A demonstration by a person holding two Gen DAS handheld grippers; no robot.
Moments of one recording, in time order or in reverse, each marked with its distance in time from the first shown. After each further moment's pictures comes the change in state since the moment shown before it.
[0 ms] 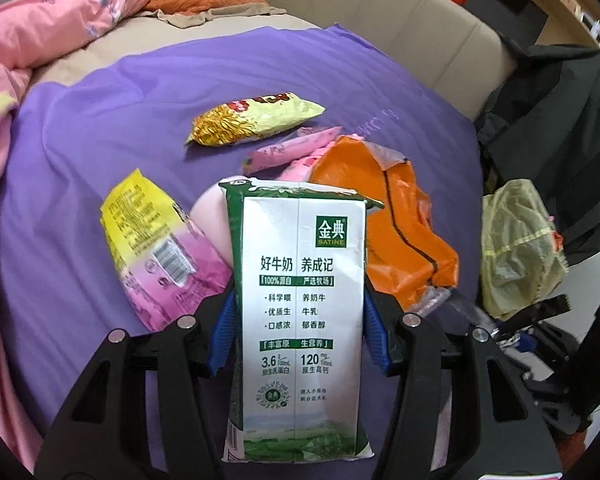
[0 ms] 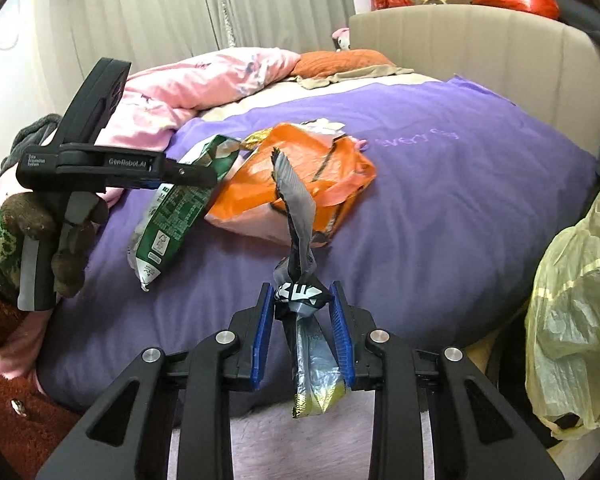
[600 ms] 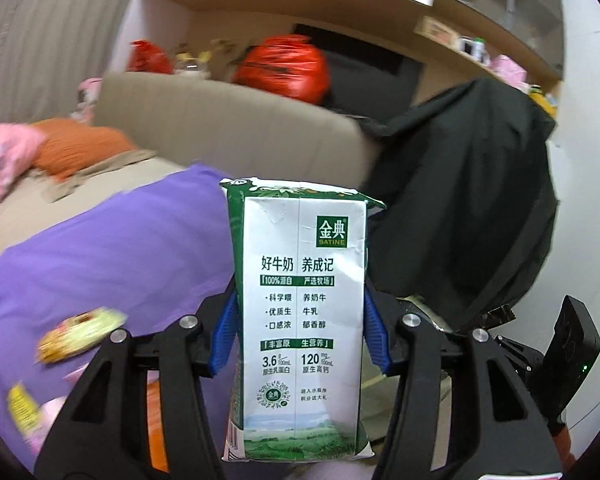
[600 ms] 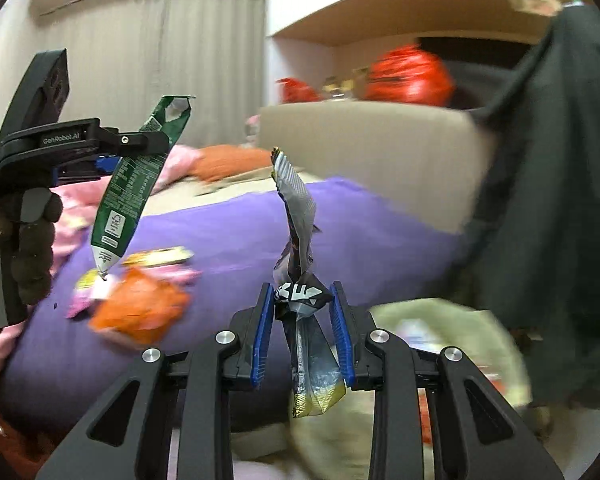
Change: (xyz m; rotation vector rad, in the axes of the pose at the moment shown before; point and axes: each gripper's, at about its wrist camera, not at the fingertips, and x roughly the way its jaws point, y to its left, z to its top) left arm -0.063 -0.222 0.105 0.223 -0.413 -0.306; right arm -0.160 -0.139 0.052 0.016 -0.308 -0.359
